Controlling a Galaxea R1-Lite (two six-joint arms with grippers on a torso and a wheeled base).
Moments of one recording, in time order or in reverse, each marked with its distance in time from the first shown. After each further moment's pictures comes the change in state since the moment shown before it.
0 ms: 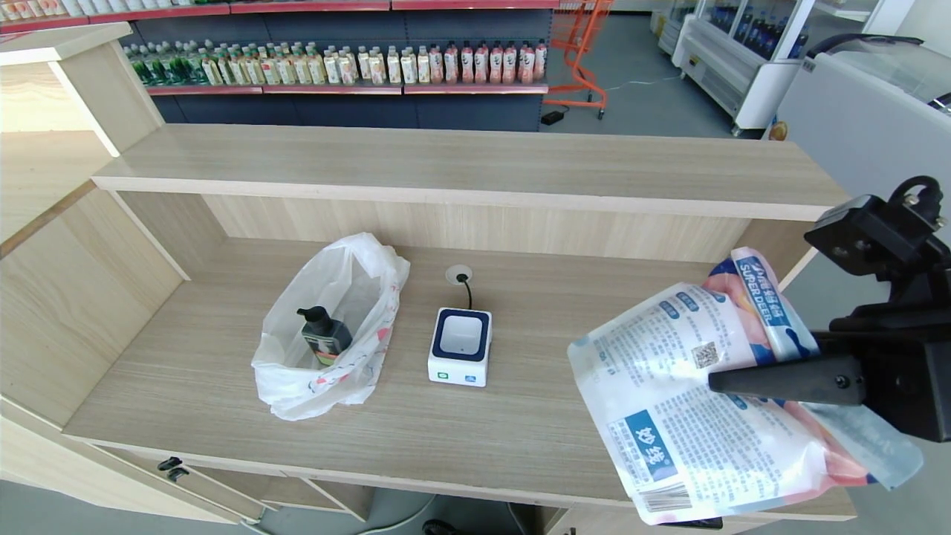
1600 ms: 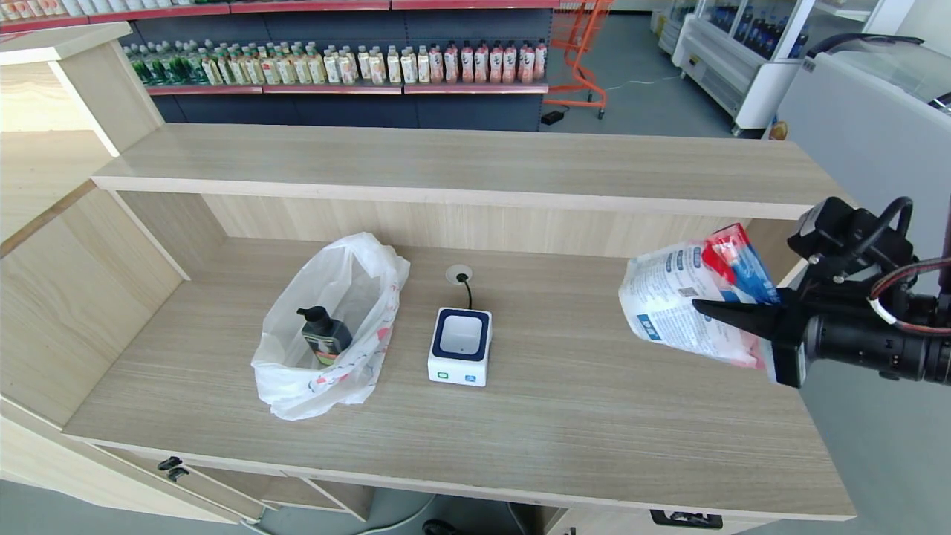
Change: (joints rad) left arm 0.000 0.000 0.000 0.000 0.000 0.000; right arm -0.035 0.046 0.045 -0.204 -0.820 -0.773
